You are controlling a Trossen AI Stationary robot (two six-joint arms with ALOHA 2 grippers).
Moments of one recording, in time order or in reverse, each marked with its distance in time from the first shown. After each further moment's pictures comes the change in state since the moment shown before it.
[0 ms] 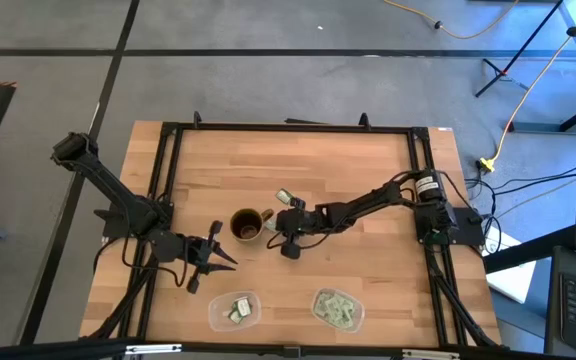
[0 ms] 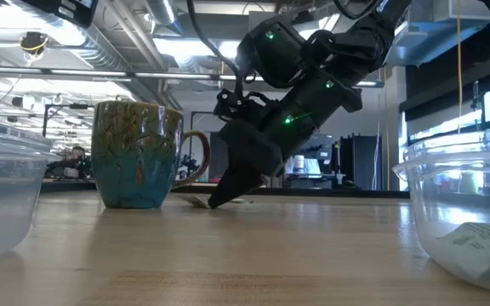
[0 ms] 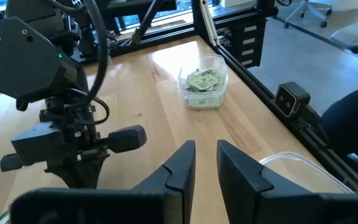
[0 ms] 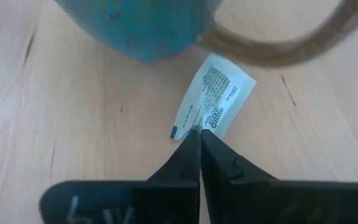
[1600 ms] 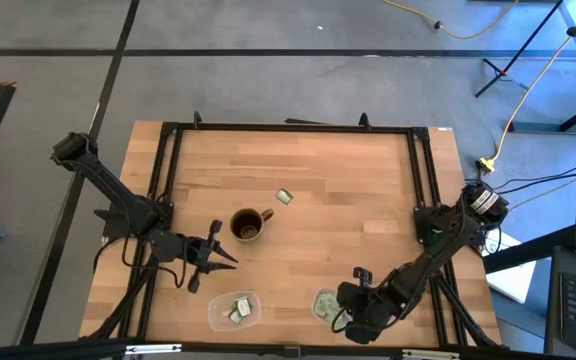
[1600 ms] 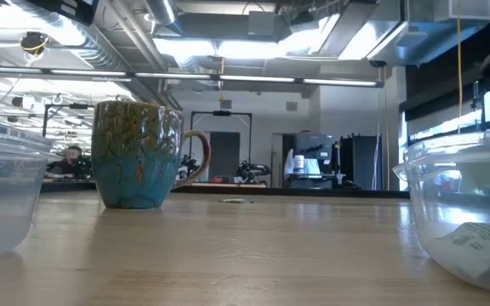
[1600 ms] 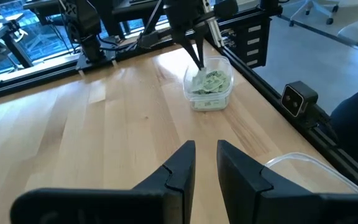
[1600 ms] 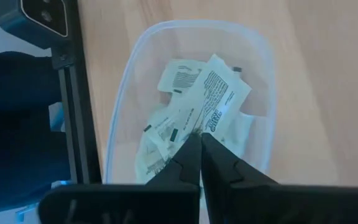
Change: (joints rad) left arm 0.000 0.000 0.000 0.008 -0.021 0.037; right arm 0.699 -0.324 -0.006 -0.654 0.123 0.819
